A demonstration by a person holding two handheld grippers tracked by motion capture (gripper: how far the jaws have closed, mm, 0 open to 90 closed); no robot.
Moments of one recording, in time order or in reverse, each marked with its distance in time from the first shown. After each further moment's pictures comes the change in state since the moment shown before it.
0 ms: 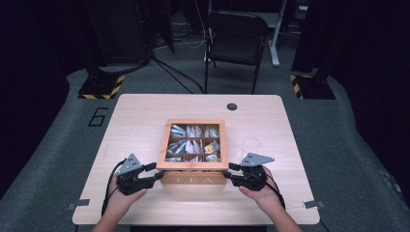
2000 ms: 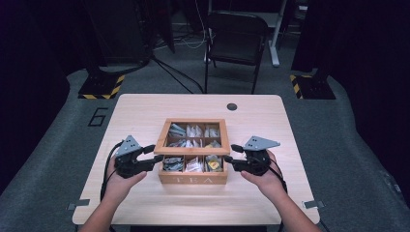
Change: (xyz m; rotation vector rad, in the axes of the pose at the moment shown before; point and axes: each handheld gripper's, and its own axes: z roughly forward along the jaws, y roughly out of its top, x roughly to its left) left arm 0.007 0.063 -0.012 -0.047 0.032 0.045; right arm -0.013 0.051 -0.017 -0.078 -0.045 -0.051
